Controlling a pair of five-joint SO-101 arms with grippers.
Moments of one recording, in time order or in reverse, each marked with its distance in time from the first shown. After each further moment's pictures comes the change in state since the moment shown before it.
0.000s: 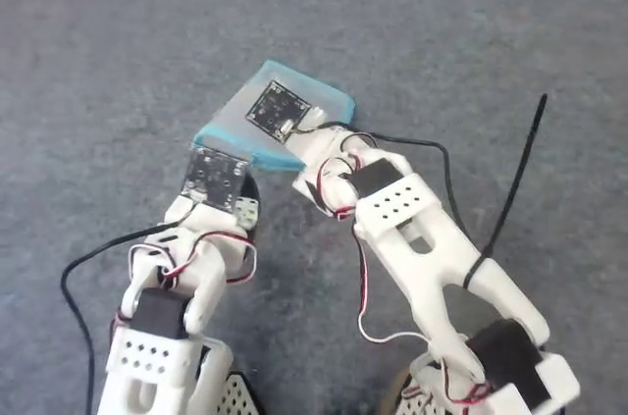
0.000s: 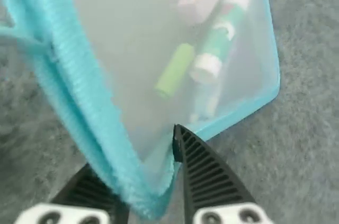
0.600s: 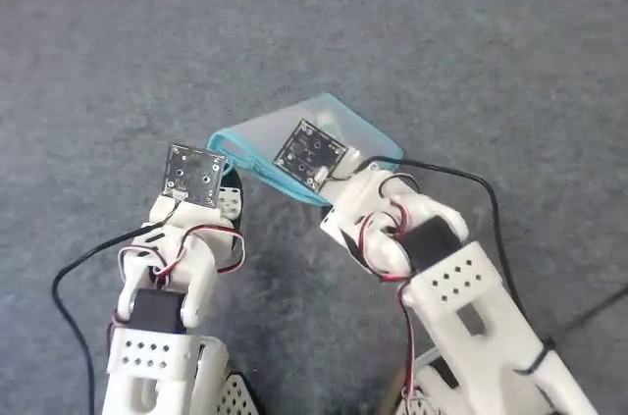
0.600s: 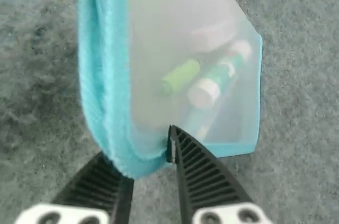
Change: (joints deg) left arm -5.4 0.0 2.5 -5.9 -0.1; right arm 0.0 -31.6 15.0 11.8 1.7
